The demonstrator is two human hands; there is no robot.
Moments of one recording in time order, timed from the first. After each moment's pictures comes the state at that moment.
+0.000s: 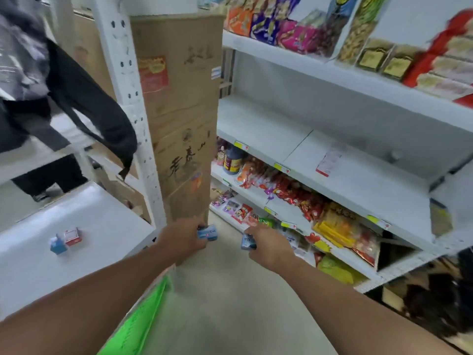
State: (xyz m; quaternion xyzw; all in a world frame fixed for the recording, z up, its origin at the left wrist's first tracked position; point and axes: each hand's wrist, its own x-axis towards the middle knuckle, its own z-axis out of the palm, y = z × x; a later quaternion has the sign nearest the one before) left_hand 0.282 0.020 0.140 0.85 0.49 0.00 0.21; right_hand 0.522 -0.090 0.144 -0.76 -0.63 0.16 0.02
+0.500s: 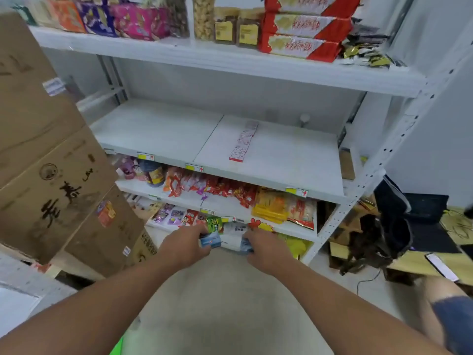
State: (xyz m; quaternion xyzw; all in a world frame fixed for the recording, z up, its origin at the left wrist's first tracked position) left_hand 0.578 -0.034 0.141 0.92 0.35 -0.05 0.20; right_hand 0.763 -0.206 0.116 -0.84 -0.52 0.17 0.07
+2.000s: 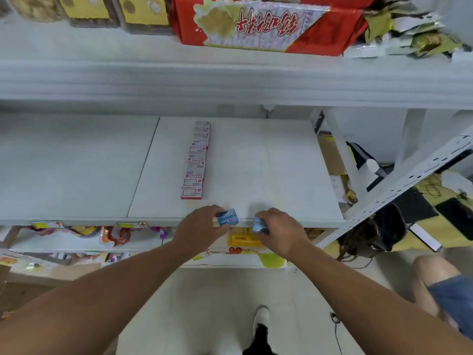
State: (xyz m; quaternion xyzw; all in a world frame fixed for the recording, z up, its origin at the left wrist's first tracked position) left_hand 0.920 0.142 0.081 0.95 0.20 -0.02 0.25; right_hand 1.043 -0.079 0.092 -0.91 -0.35 0.17 0.12
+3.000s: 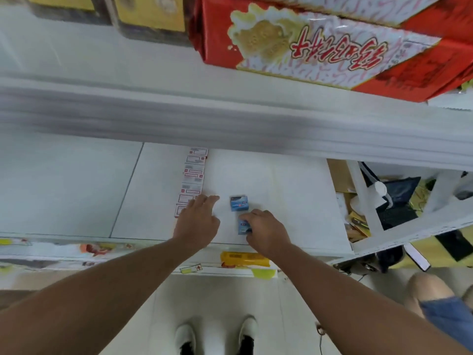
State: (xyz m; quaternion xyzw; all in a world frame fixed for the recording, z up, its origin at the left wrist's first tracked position) left_hand 1.004 0.200 0.046 0.95 0.23 0.00 0.23; right_hand 1.104 0.012 0.063 -0.91 -0.36 0.19 0.08
